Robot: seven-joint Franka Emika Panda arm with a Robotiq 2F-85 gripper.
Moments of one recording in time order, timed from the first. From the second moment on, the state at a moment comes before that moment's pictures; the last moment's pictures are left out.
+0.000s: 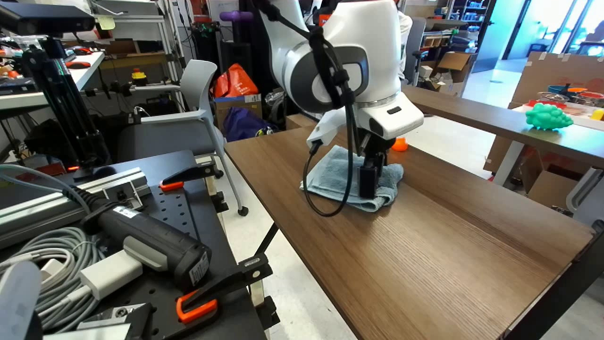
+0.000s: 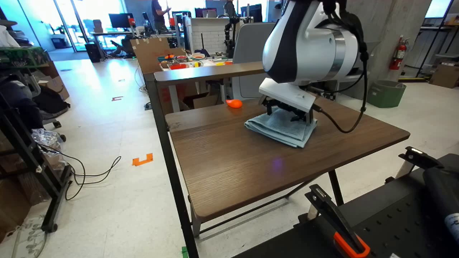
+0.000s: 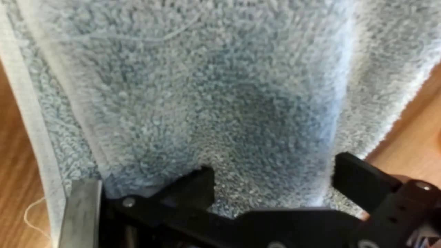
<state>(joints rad) 0.14 0.82 -0.10 -1.94 0.26 3.03 0.72</state>
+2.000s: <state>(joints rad) 0.55 0.75 -0.17 -2.05 0.26 2.92 0.84</state>
